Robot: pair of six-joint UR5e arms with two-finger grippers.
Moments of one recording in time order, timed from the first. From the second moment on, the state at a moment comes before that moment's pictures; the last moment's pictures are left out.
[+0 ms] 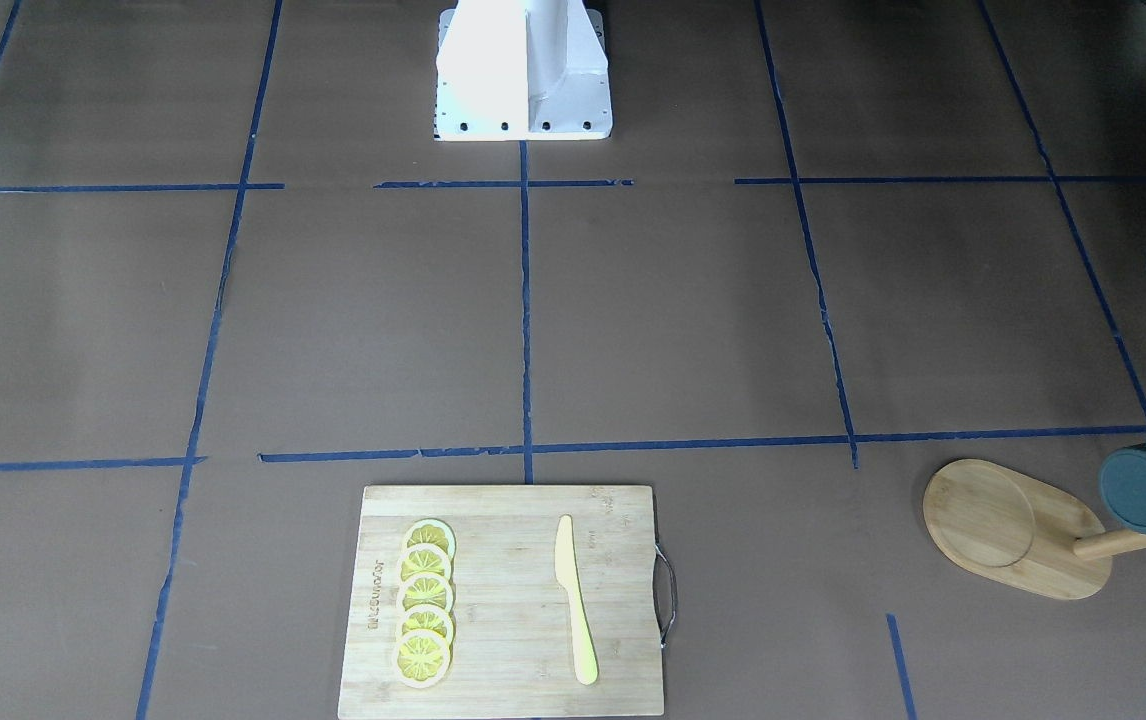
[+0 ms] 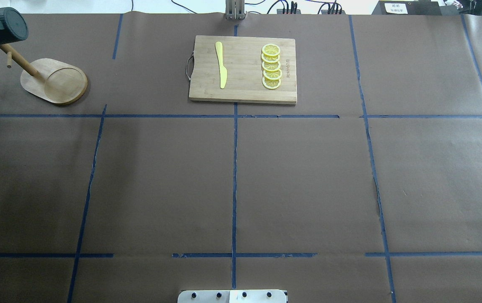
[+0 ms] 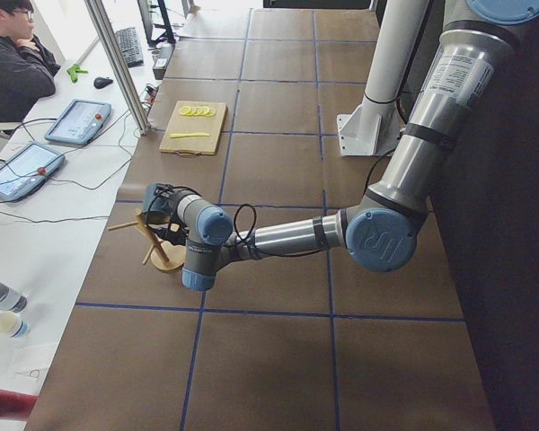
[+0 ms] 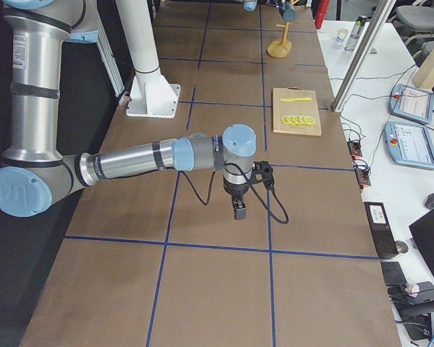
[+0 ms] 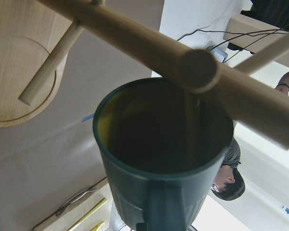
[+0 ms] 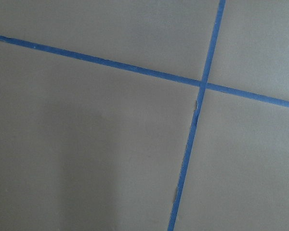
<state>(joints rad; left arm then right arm) -1.32 -1.94 -0.93 -3.59 -2.20 -2.82 1.48 -1.69 1.93 -1.68 2.30 -0.07</state>
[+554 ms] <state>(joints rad) -1.31 -1.94 -0.91 -3.59 -2.20 -2.82 1.48 -1.69 1.93 -1.68 2.30 -0.06</state>
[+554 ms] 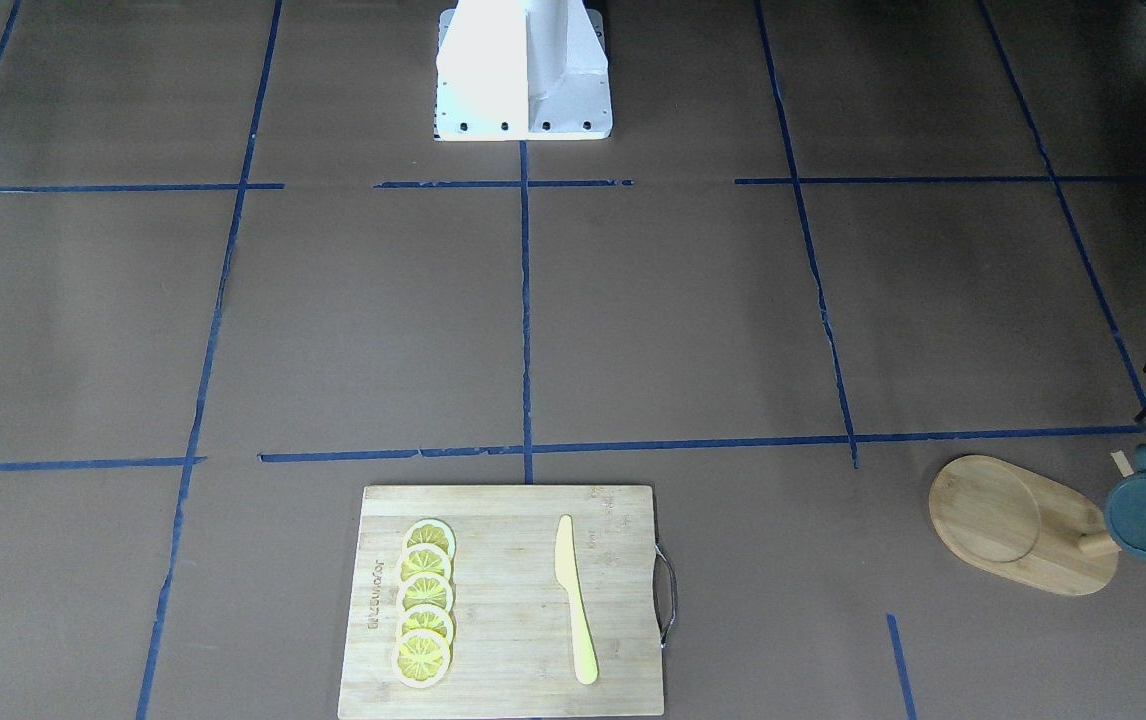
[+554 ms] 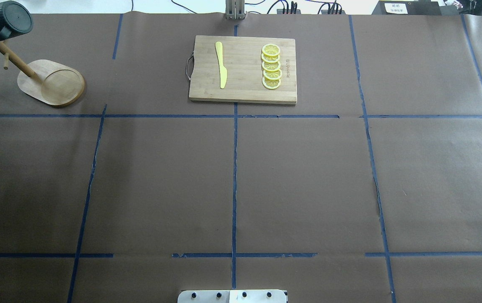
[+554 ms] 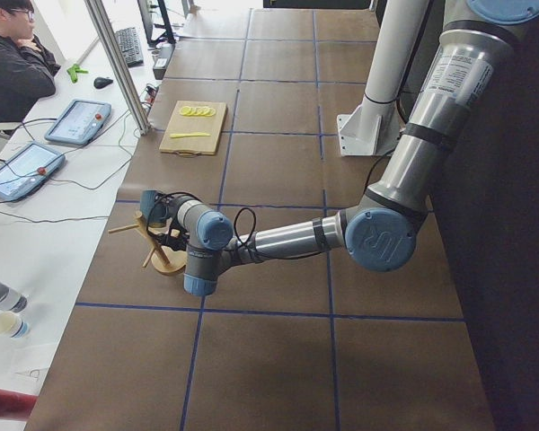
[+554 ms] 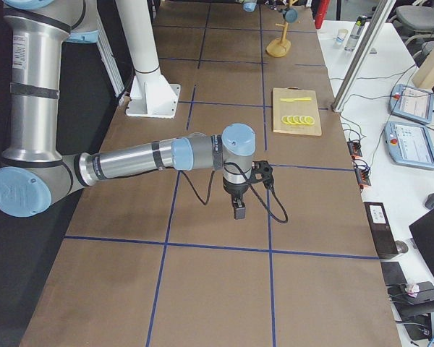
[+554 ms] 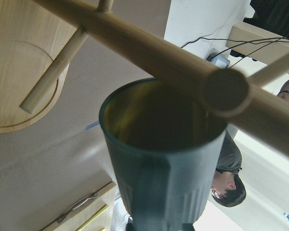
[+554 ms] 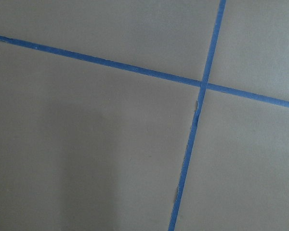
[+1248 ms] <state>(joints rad) -1.32 -1.92 -0.94 -3.62 -2.29 -2.69 1.48 -1.70 1.93 -1.69 2.30 -0.06</state>
